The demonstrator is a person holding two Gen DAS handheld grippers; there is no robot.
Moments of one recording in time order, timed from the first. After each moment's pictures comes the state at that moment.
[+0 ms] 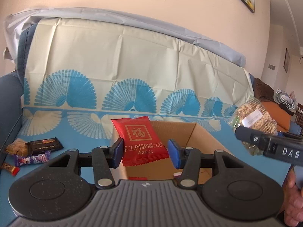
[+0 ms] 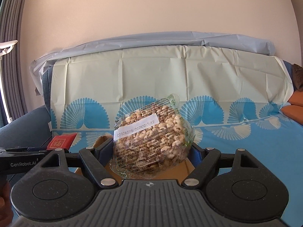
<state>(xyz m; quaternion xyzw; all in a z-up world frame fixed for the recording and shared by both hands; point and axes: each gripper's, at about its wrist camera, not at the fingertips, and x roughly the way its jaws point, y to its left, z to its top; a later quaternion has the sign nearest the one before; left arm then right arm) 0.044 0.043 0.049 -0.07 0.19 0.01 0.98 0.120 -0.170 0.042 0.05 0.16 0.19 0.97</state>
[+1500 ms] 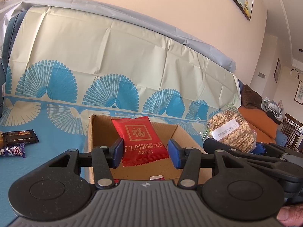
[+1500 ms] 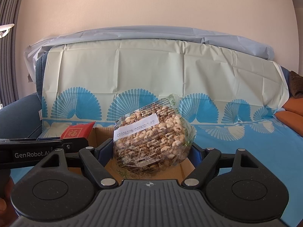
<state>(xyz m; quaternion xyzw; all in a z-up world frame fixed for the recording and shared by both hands) 0.064 0.027 0.043 -0.11 0.20 -0.03 0.97 0.131 -0.151 0.038 0.01 0.17 0.17 0.97</state>
